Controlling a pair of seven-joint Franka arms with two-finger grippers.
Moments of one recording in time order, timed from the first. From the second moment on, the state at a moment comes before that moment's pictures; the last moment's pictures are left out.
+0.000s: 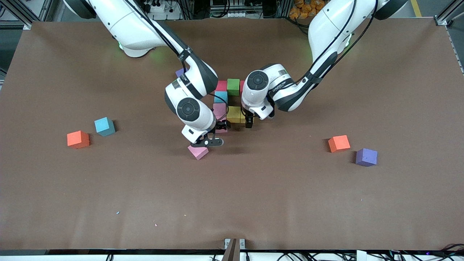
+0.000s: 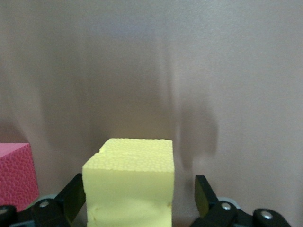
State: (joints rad) left arm -0.28 0.66 -0.56 -1.90 0.39 2.44 -2.59; right arm 0.48 0.65 0.18 -1.58 0.12 2.17 0.49
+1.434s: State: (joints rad) left arm -0.17 0.51 -0.58 -1.62 0.34 2.00 -2.11; right arm 0.45 0.67 0.14 -1.66 -0.14 2.40 -0.01
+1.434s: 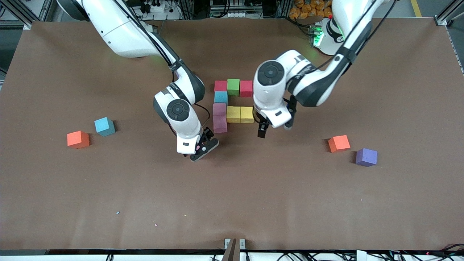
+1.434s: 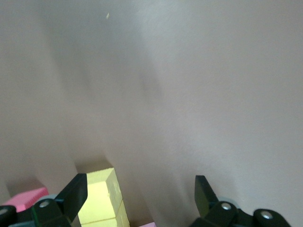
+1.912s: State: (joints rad) left arm -0.06 0.51 -0.57 -1.56 0.34 1.88 -1.69; right arm 0.45 0.68 0.14 -1.71 -0.14 2.48 -0.02
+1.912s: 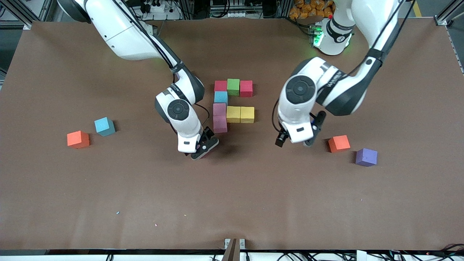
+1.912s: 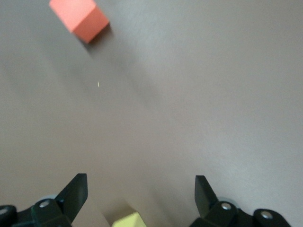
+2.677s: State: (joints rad) left arm 0.12 0.51 -0.57 -1.55 0.35 1.86 -1.10; right arm 0.44 0.68 0.13 -1.71 -0.06 2.48 0.01
